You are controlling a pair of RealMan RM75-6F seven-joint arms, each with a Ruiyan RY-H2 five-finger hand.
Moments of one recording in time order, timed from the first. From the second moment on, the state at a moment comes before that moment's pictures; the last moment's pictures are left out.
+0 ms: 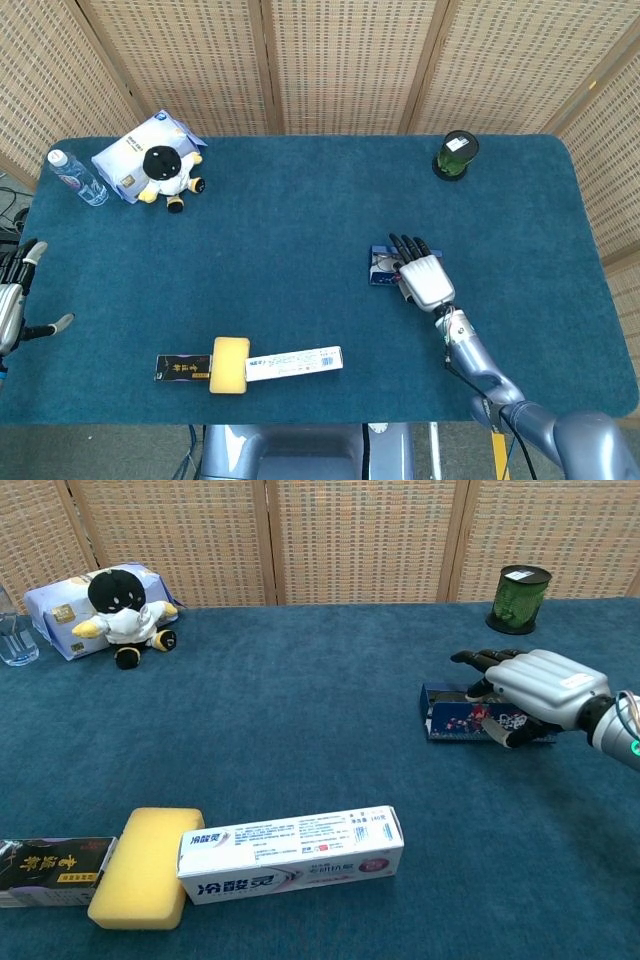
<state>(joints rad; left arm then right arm) -0.20 -1.09 -0.12 -1.59 1.34 1.33 -0.09 0.66 -1.79 0.09 -0.82 -1.46 1.05 -0.10</state>
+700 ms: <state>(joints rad) -0.20 -1.09 -0.11 -1.59 1.34 1.32 -0.09 0.60 -1.51 -0.02 -1.25 -1.63 1.19 -0.14</state>
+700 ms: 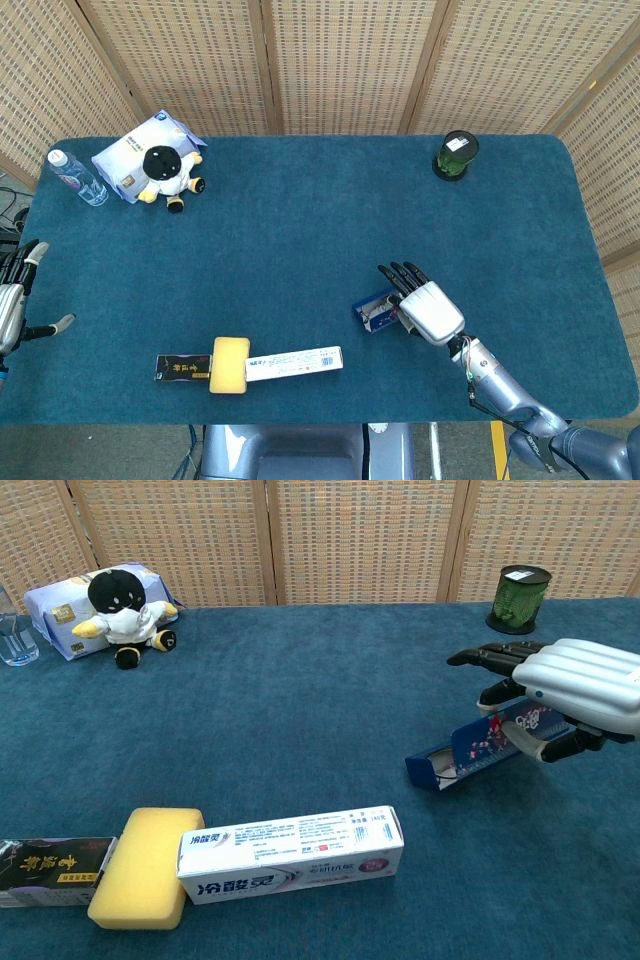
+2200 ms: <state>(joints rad) -0.20 -1.09 -0.11 -1.59 1.33 1.32 -0.08 0.67 -1.63 0.03 -1.12 -1.63 1.11 -0.24</state>
